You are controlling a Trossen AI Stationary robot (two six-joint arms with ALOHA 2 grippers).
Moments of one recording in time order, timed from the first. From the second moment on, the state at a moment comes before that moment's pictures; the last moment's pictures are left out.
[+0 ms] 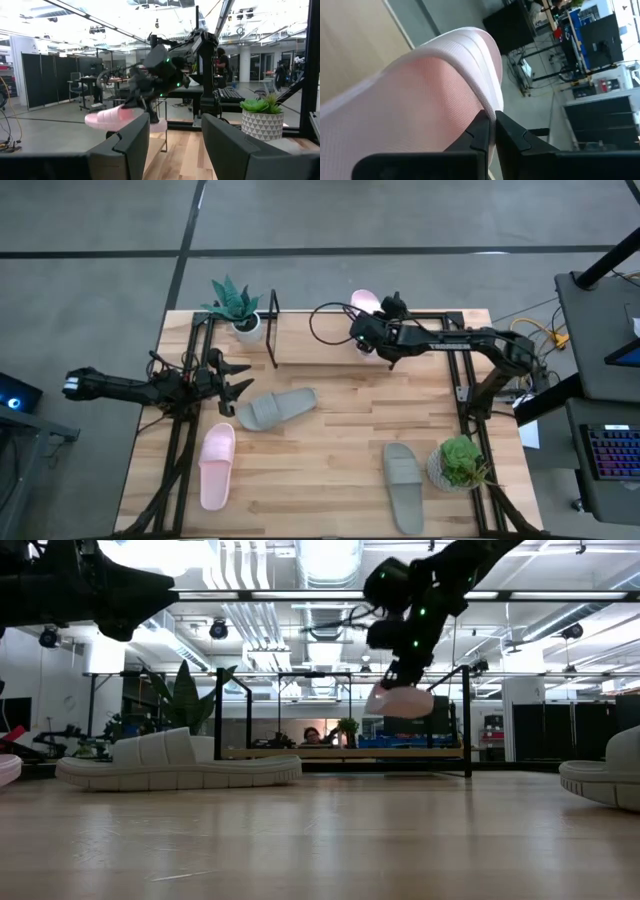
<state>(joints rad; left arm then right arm) -0.10 0.33 0.04 0.52 -0.35 0.12 -0.34 1.66 1.12 -0.35 0.95 -0.27</state>
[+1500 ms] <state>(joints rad) -0.10 0.33 0.04 0.52 -0.35 0.12 -0.39 1.72 1.08 -0.46 0.91 -0.29</state>
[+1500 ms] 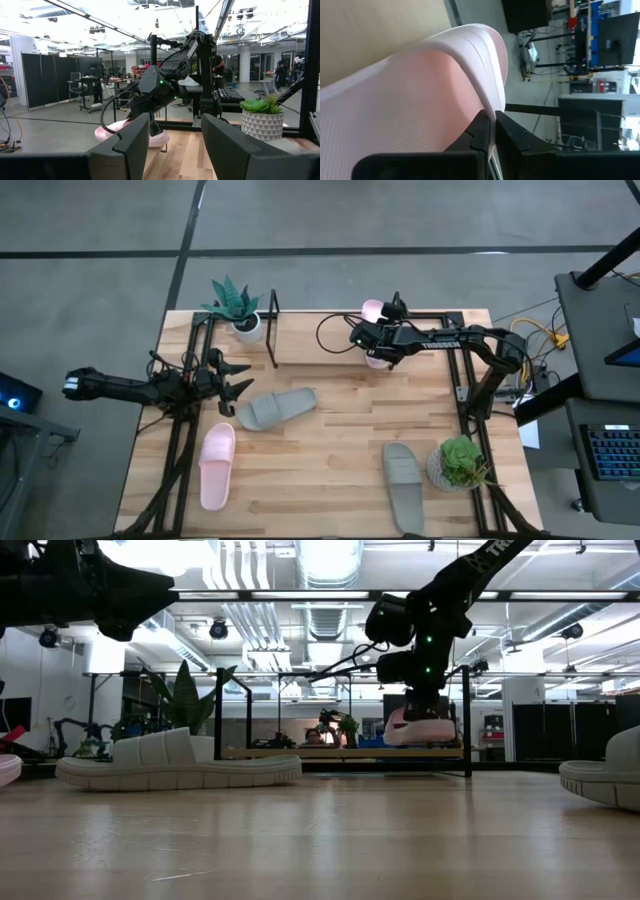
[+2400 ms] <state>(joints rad) -0.10 0.33 0.04 0.51 -0.35 0.12 -0.41 1.72 1.08 -0.47 0.81 -0.30</state>
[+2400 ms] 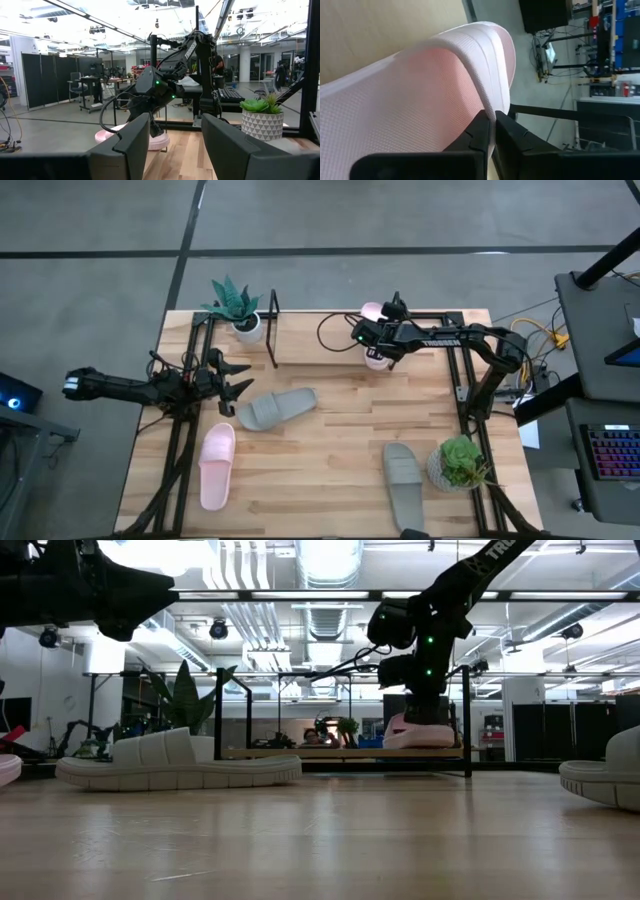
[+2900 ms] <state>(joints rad) -0.10 0.33 0.04 0.51 -0.35 0.12 -0.41 1.72 1.08 -0.50 0.81 -0.32</state>
